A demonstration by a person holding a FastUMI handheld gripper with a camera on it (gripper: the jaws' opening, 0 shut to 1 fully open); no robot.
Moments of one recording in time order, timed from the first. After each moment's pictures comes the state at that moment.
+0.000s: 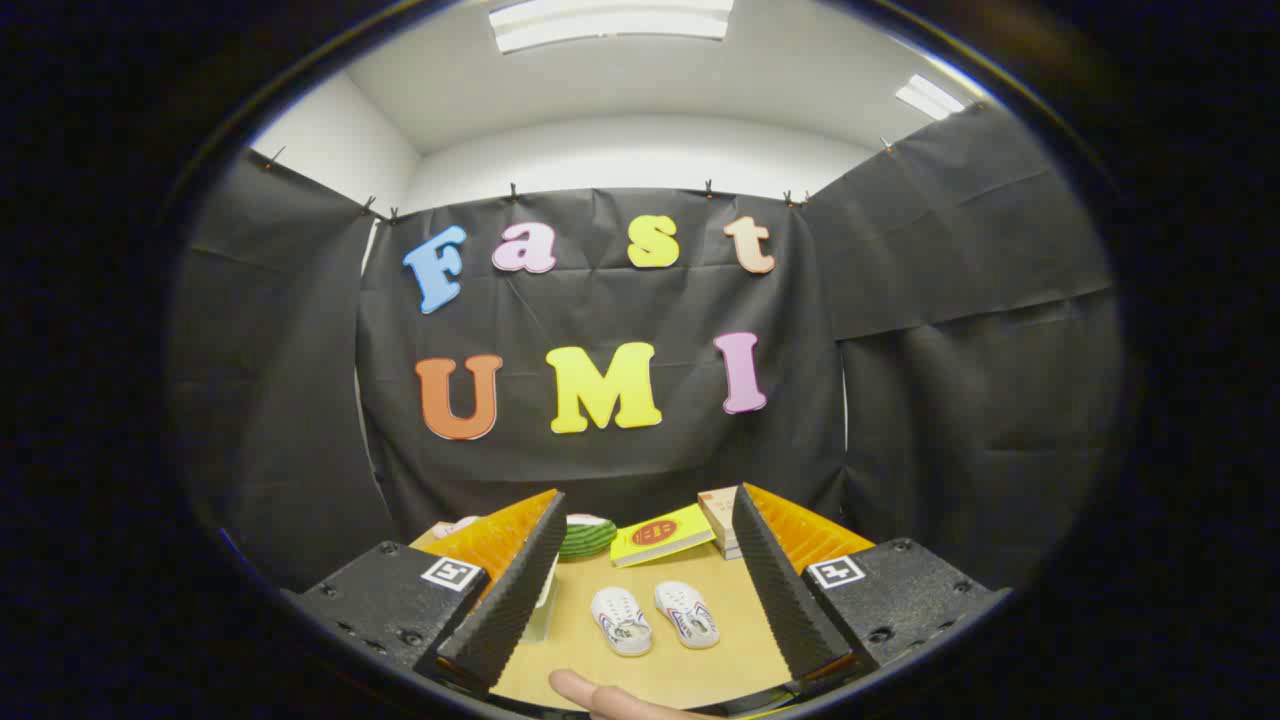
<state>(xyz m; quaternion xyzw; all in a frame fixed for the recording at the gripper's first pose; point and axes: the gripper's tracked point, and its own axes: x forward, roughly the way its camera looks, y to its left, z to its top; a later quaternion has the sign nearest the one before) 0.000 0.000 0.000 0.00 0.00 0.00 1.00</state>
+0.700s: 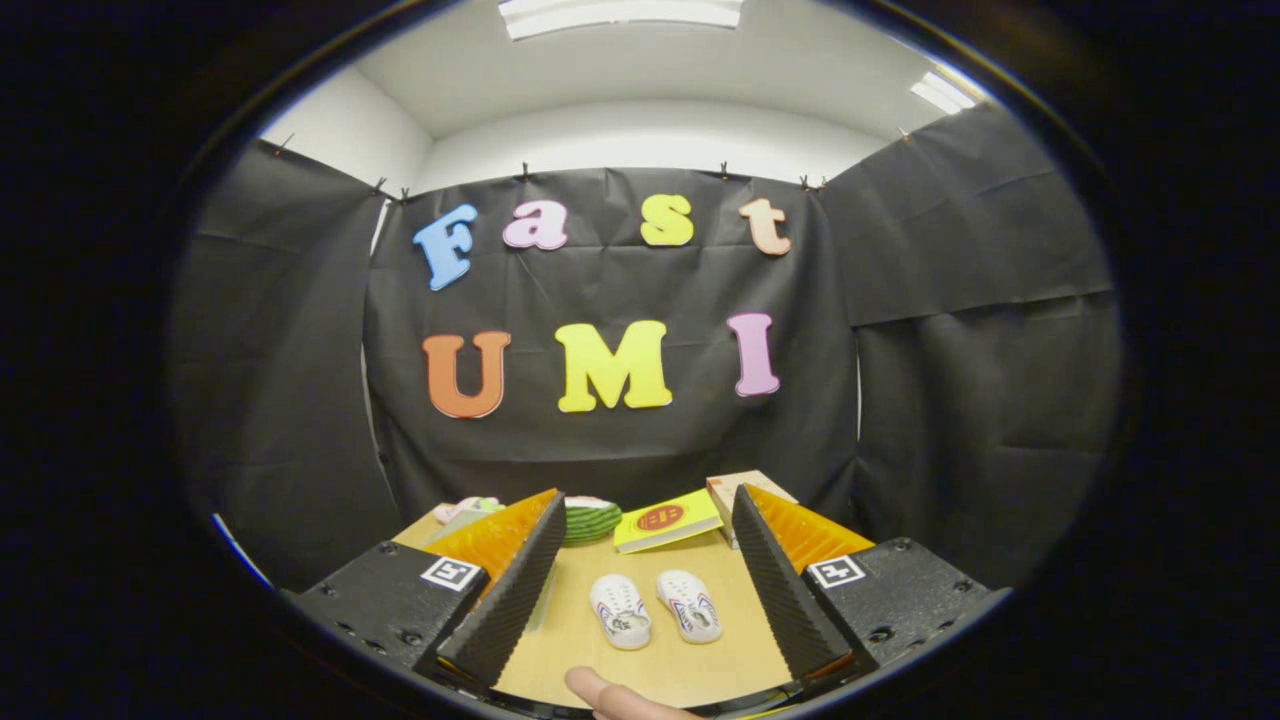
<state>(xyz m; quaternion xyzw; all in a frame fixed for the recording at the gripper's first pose) 0.020 0.008 -0.027 -0.02 0.02 0.02 1.00</state>
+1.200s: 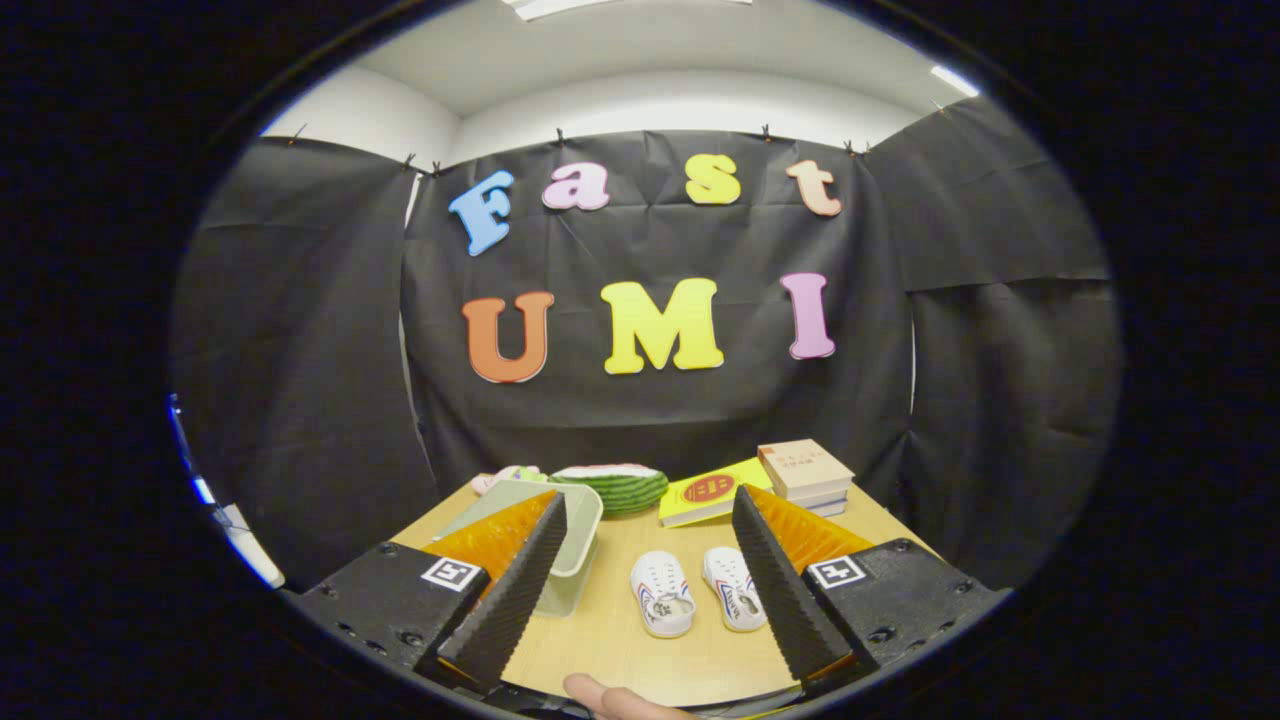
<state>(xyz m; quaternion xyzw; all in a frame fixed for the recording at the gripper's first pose) 0.067 0.043 -0.091 -0.02 0.10 0.09 0.99</state>
